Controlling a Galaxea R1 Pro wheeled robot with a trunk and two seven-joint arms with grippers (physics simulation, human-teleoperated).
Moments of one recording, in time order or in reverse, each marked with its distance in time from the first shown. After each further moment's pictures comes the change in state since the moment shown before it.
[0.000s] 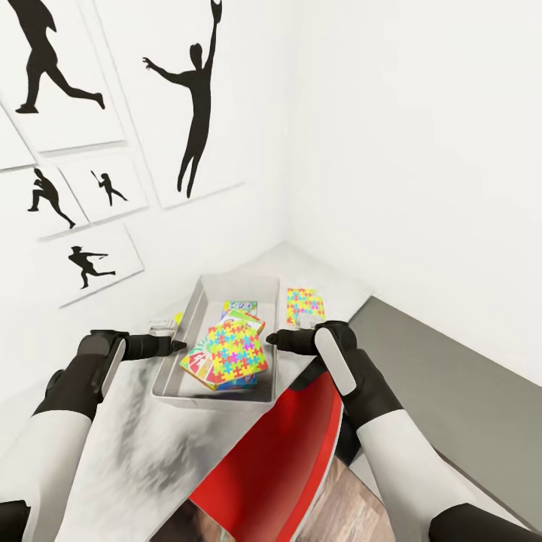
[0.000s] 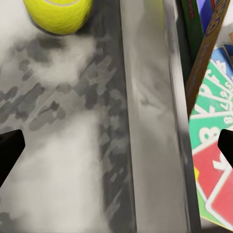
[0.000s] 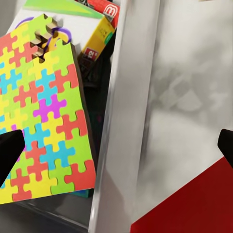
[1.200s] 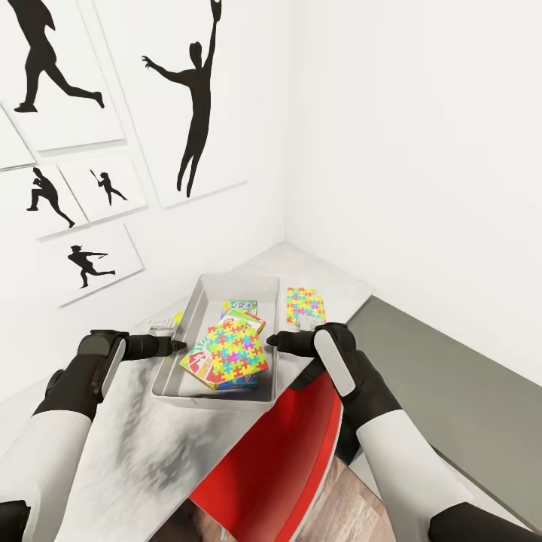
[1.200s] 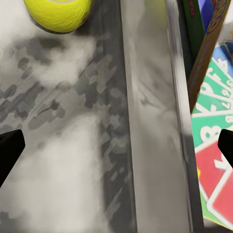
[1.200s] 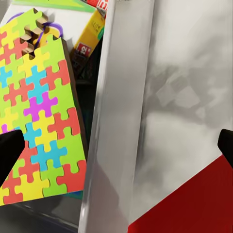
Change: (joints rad) left arm 0.000 0.000 0.000 0.000 0.000 0.001 0.000; right arm 0.000 0.000 0.000 0.026 0.000 -0.022 0.000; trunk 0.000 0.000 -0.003
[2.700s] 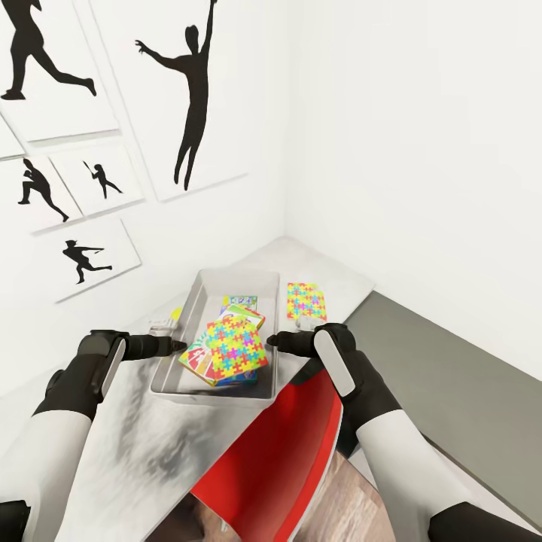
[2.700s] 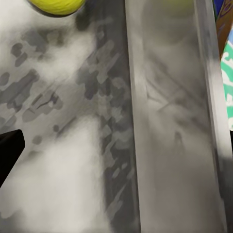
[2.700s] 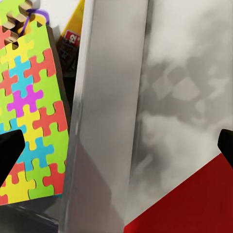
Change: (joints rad) left arm 0.000 0.000 0.000 0.000 0.000 0.000 -0.001; right arm 0.000 0.000 0.000 0.004 0.000 -0.006 0.000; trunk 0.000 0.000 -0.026
